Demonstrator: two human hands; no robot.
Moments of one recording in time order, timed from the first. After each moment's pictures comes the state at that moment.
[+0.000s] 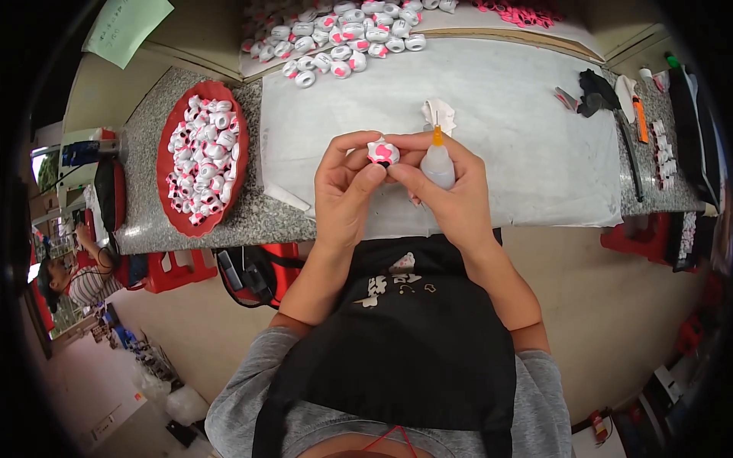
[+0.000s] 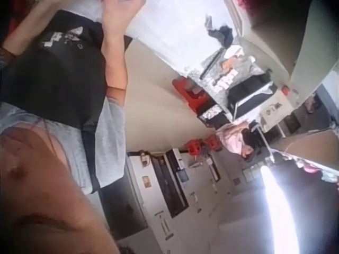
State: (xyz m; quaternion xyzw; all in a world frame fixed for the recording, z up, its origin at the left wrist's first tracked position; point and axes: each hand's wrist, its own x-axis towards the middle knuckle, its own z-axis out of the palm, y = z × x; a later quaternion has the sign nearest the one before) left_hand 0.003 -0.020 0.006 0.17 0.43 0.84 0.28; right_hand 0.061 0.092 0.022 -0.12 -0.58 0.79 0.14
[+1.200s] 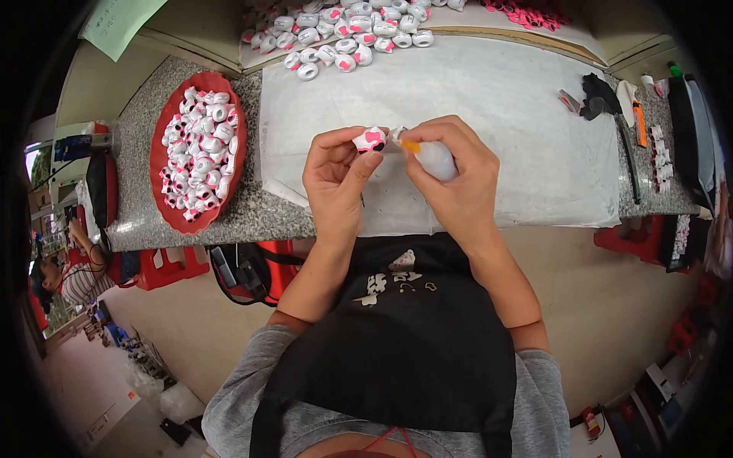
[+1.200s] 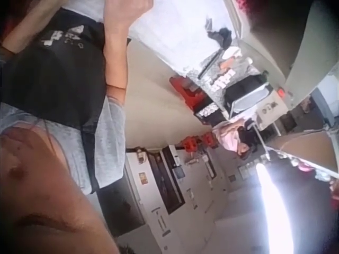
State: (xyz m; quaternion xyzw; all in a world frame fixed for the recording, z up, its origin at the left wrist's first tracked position) left_hand 0.000 -0.022 -0.007 0.14 0.52 0.83 0.15; right_hand 0.049 0.091 0.024 -0.12 -0.79 0.54 0.26
